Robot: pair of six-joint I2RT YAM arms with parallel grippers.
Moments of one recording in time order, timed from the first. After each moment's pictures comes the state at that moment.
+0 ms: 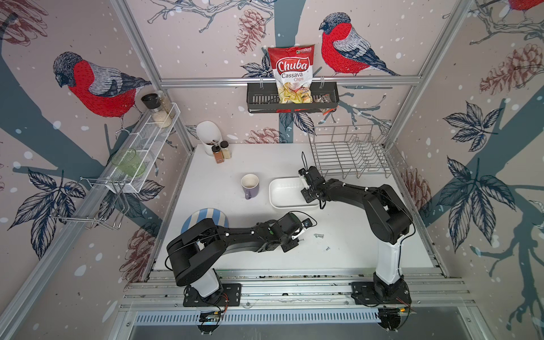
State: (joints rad) left arm -1.02 1.61 0.75 -0.10 -0.08 0.21; right arm 0.63 1.97 1.26 -0.30 0.20 -0.05
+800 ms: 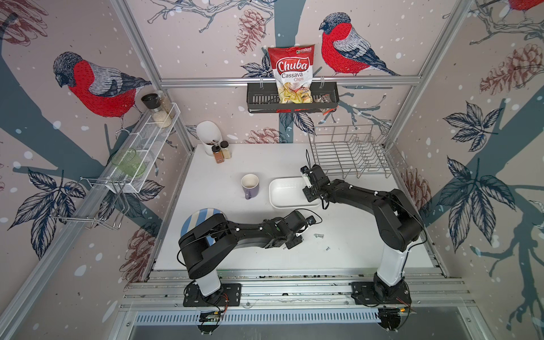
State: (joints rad) left arm -1.02 1.72 0.83 -0.12 -0.12 0.18; right arm 0.63 1.87 1.21 -0.28 0.19 -0.04
